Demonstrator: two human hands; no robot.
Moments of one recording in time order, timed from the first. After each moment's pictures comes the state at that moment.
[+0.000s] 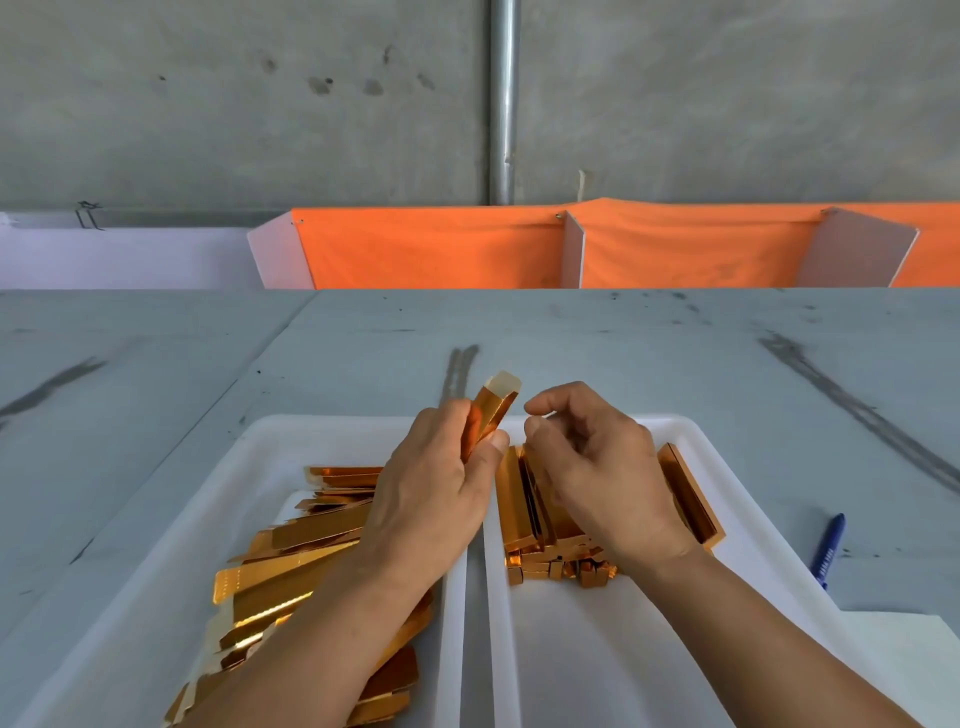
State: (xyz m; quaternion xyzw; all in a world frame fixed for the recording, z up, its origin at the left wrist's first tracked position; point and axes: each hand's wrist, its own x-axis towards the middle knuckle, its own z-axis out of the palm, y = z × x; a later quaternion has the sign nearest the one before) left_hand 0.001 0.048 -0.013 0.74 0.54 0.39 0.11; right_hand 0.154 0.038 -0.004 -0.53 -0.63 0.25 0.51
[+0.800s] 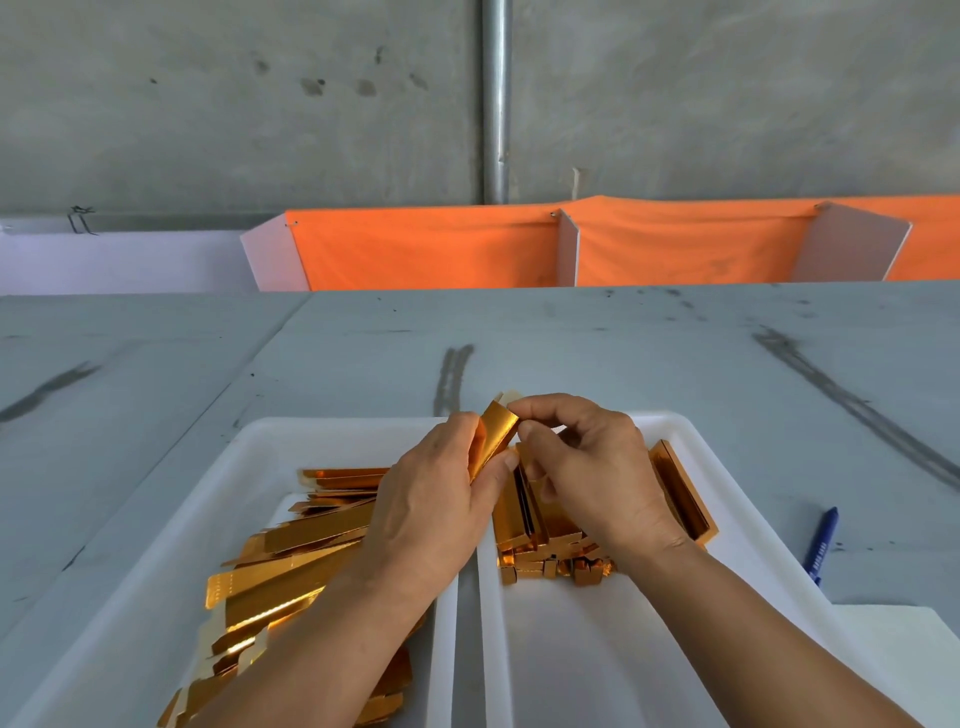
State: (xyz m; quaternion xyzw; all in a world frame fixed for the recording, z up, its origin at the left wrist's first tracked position) left_hand 0.008 0.049 -0.022 0.77 0.54 0.33 0.04; right_hand 0.155 0.040 -0.004 -0.55 -0.58 0.32 0.51
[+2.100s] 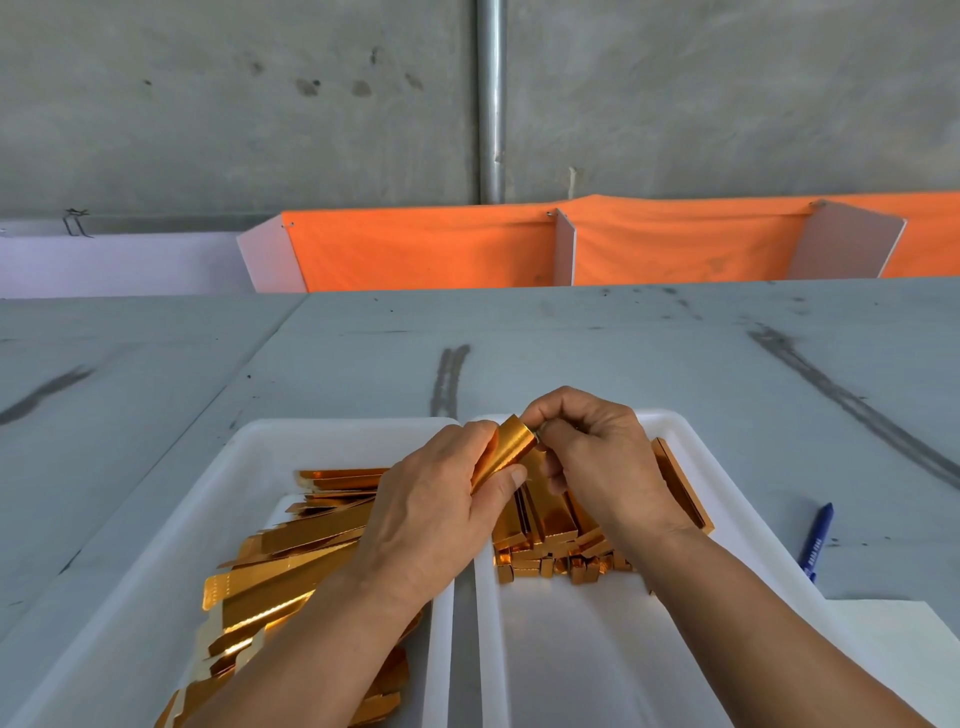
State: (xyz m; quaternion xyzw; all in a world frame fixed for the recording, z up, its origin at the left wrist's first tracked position) left_hand 0.005 0.045 -0.020 0.81 0.49 0.32 0.03; right_hand 0.162 0.042 0.001 -0.54 -0.55 0.37 0.51
